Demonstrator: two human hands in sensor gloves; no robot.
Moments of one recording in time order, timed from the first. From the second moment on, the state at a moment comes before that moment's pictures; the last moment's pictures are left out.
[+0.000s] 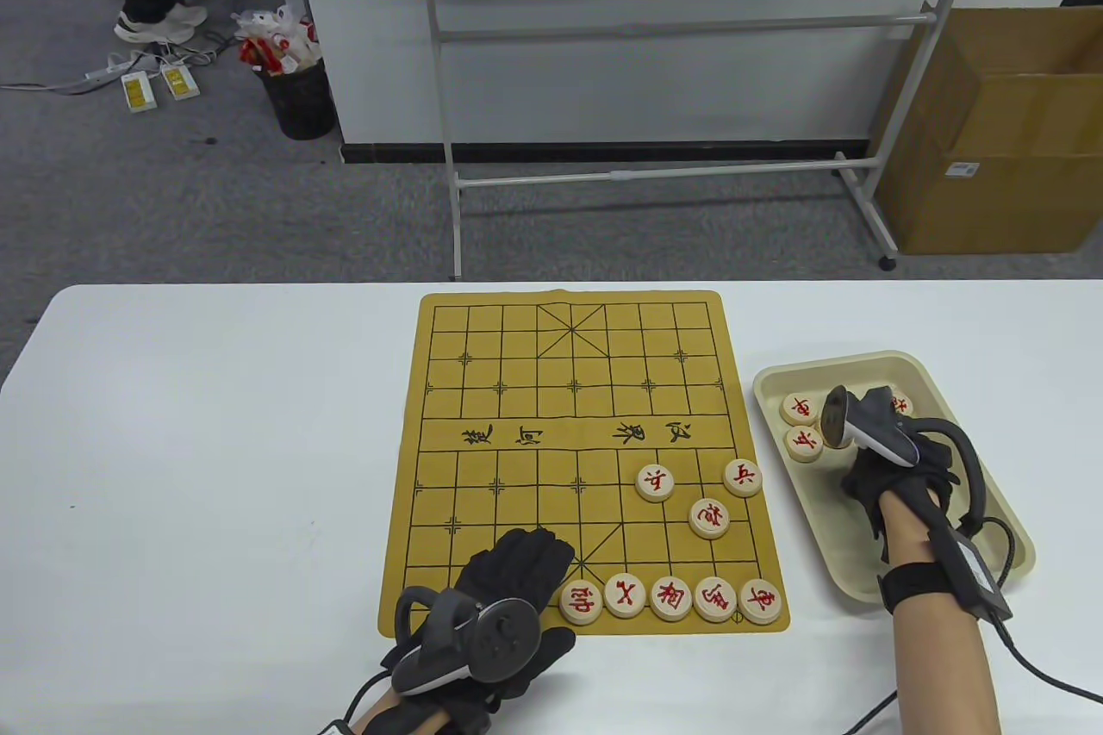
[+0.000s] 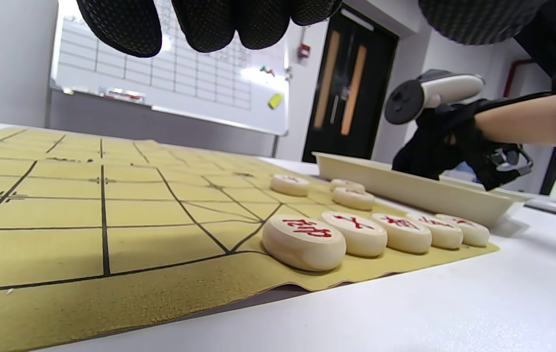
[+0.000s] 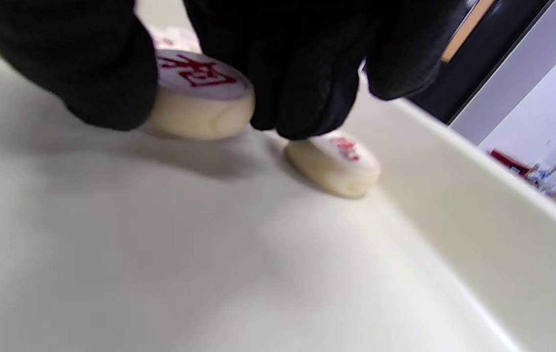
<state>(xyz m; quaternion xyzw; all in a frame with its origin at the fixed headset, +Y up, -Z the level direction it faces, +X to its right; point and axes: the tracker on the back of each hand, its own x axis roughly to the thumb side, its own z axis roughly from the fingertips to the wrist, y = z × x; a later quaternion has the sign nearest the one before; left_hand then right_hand) -0.104 -0.711 -0.272 0.03 -0.25 0.09 0.96 0.327 -0.735 -0.465 0.15 -0.14 -0.96 0.17</state>
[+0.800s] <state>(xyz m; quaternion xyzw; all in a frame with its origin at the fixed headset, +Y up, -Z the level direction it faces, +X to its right) -0.072 -0.687 -0.223 0.26 -0.38 0.07 0.89 0.138 -0.679 -0.273 -0.29 -0.01 -0.93 -0.23</state>
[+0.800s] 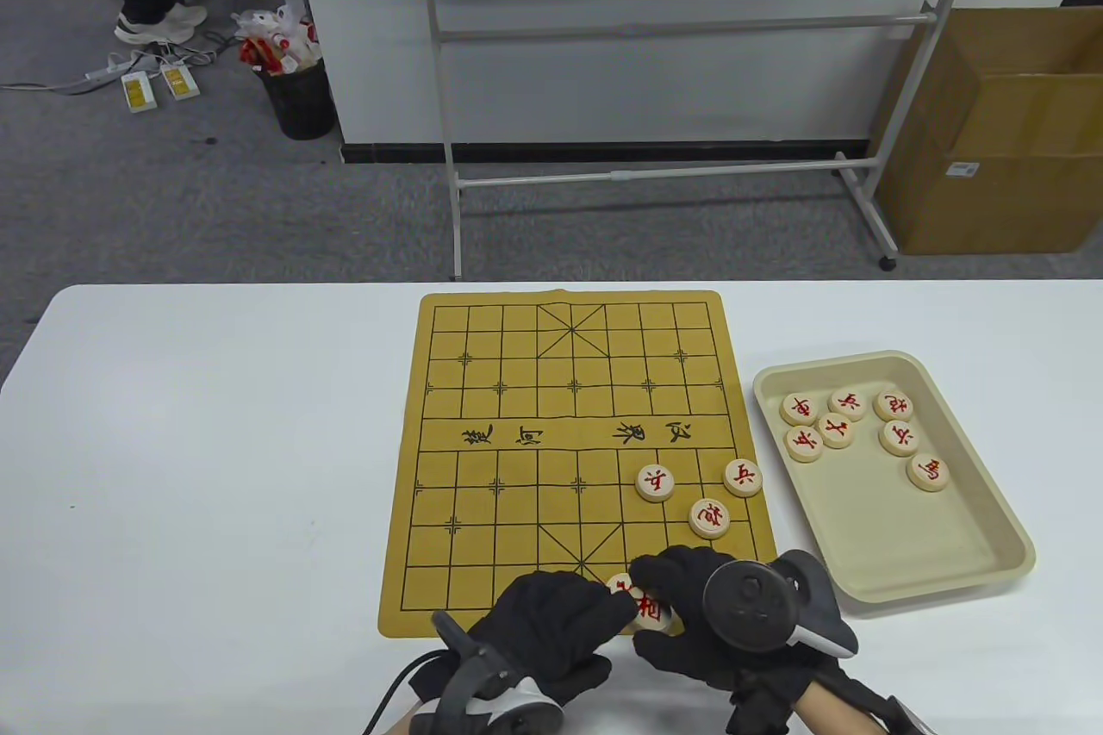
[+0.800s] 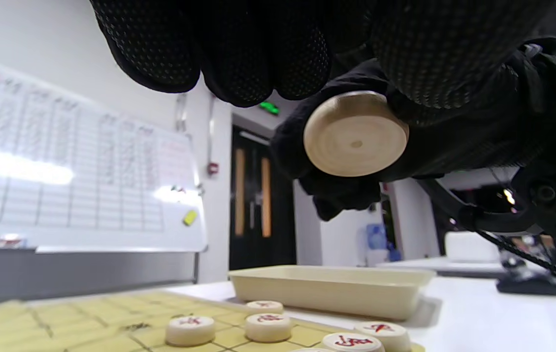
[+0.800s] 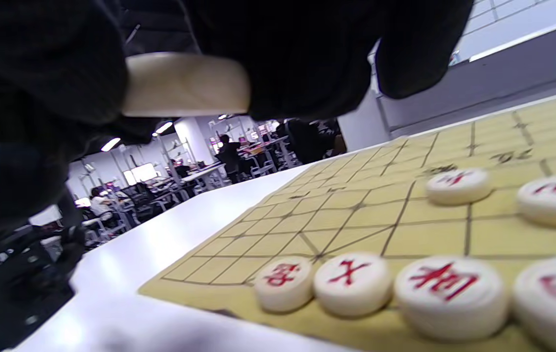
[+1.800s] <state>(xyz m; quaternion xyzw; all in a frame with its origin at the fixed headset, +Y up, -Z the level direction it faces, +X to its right) -0.116 -0.736 -0.307 0.07 -0.24 -0.16 0.95 0.138 -0.699 -0.261 -0.28 0.04 -0.95 -0.12</state>
